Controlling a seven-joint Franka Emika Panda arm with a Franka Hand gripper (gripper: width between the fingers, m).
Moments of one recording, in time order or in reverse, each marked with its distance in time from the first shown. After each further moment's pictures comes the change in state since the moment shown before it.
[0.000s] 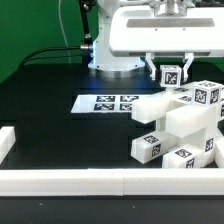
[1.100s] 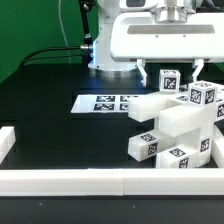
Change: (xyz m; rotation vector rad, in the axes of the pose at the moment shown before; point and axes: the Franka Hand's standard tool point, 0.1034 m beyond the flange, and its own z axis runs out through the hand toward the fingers) arm -0.001 -0.001 -0.001 0.021 -0.106 0.009
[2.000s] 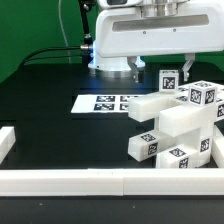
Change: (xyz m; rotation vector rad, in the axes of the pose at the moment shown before) arm 0.010 0.017 0.002 0.043 -0.419 0.105
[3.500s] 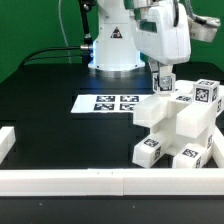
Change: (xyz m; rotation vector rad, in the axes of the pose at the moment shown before) arm 0.005 0.000 0.003 0.077 -0.013 1.283
